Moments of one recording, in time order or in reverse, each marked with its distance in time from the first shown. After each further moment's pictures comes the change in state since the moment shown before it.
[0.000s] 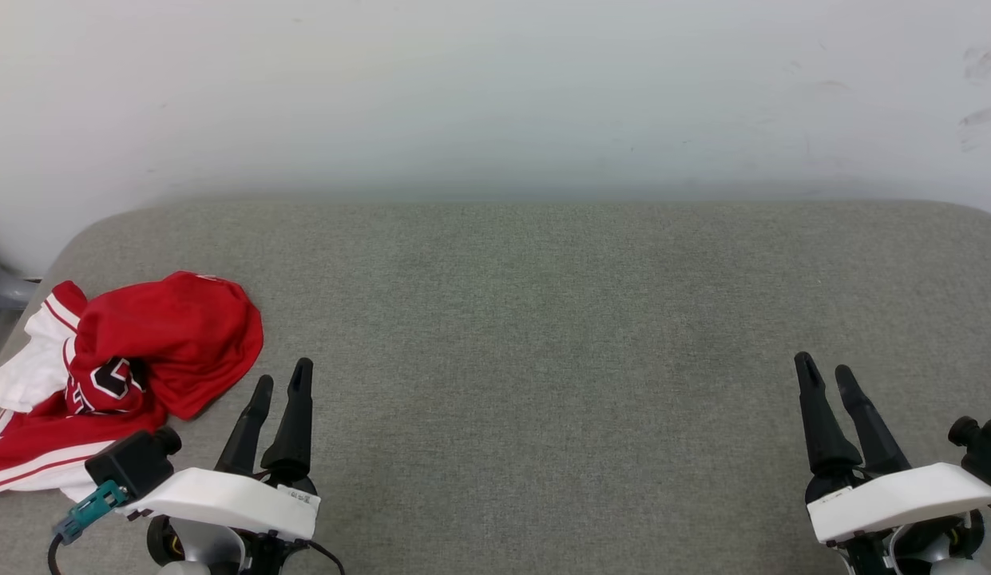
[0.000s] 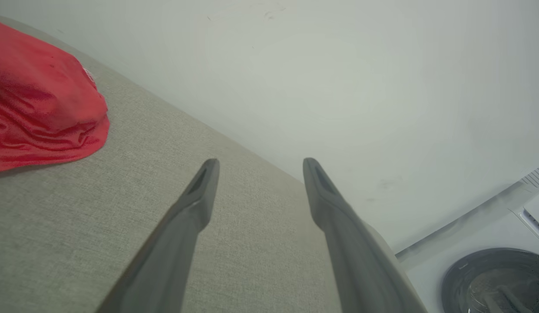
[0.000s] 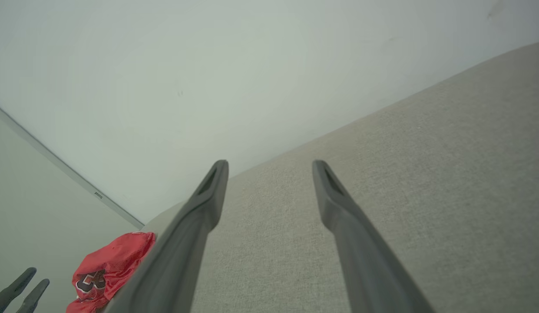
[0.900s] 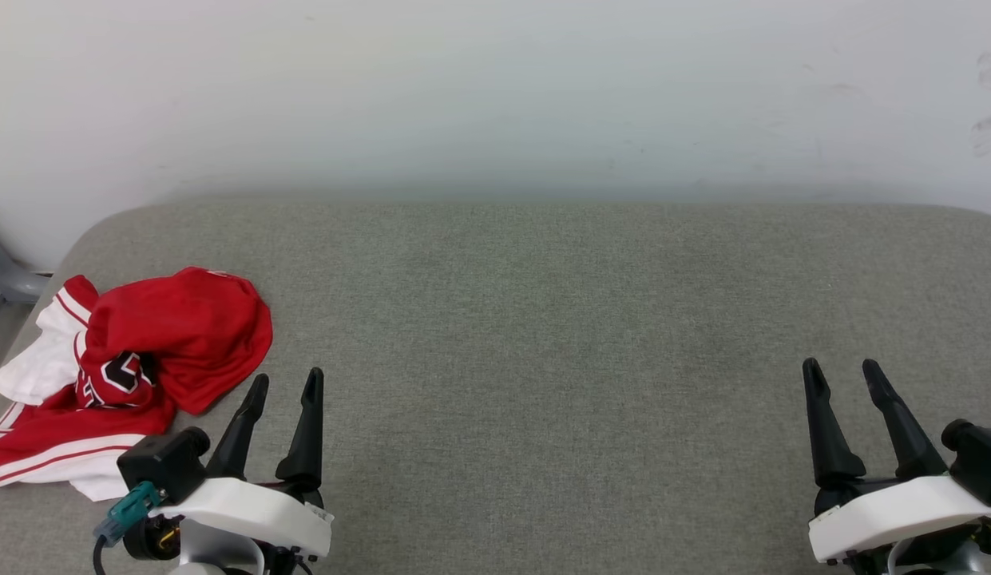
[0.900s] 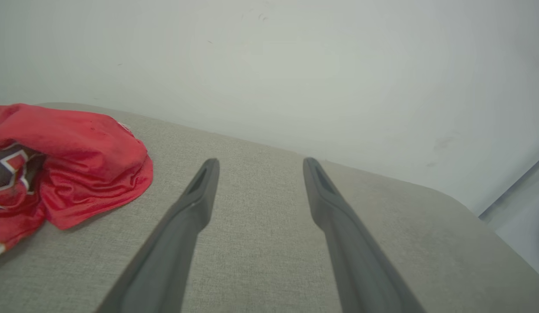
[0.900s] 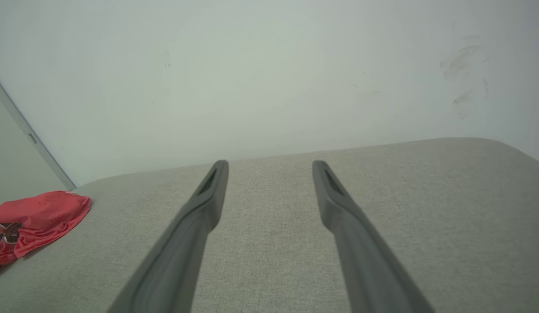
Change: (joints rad) left arm 0.005 0.019 -0.019 0.020 0.325 0.000 -0.077; right arm 0.048 0.008 -0.029 -0.108 -0.382 0.000 -0.011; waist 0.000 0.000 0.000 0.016
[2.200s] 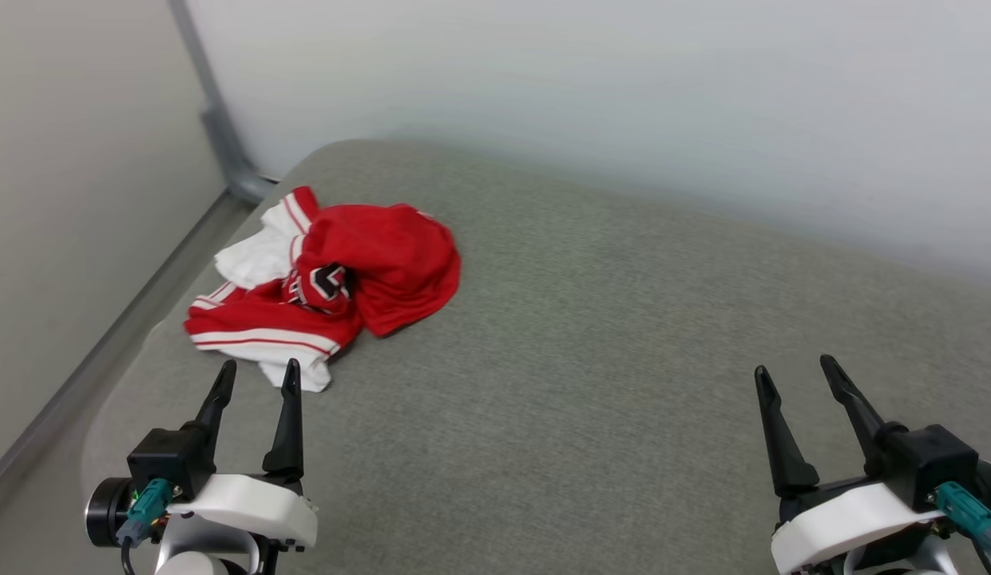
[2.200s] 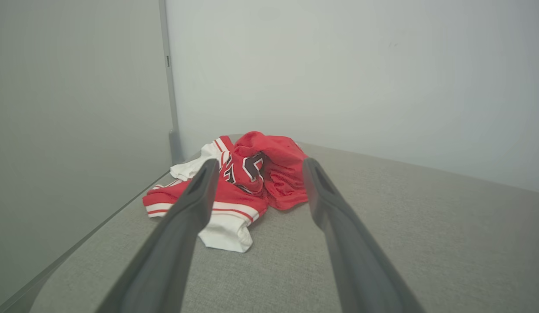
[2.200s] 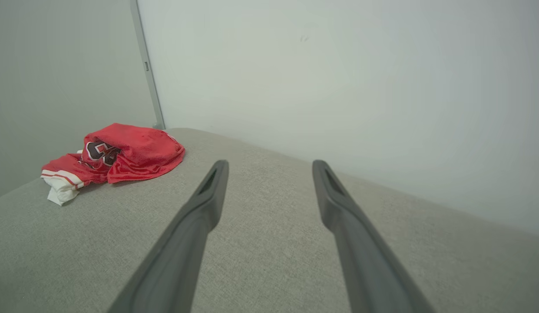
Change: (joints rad) left arm -0.032 -0.023 0.071 0.050 0.294 0.021 -0.081; right arm 0.007 0.001 0.077 -0.026 -0.227 0.000 -0.024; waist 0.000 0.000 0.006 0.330
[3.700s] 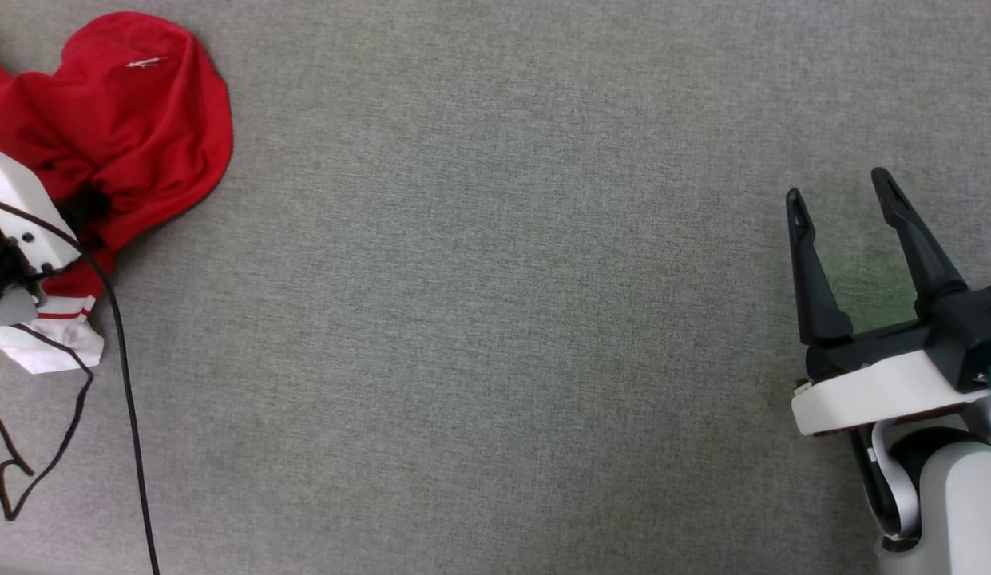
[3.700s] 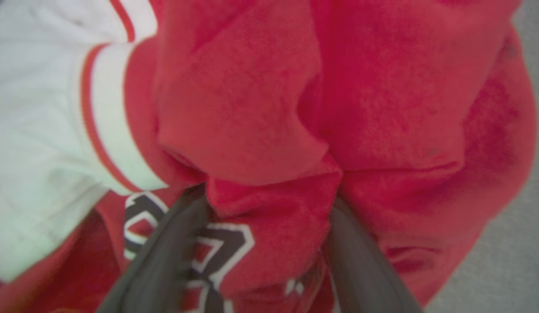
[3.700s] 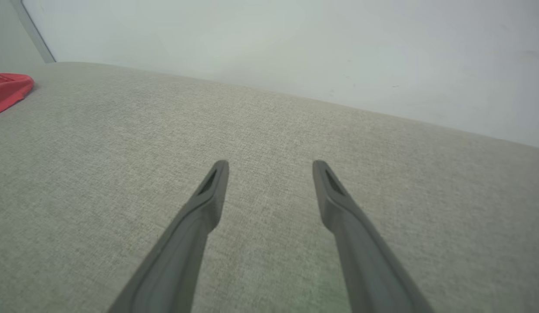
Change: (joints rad) left arm -0.807 0.483 -0.286 0.646 -0.662 -0.023 0.797; right arm -0.265 0.000 0.005 -0.152 -0.132 0.000 0.084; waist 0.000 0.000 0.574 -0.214
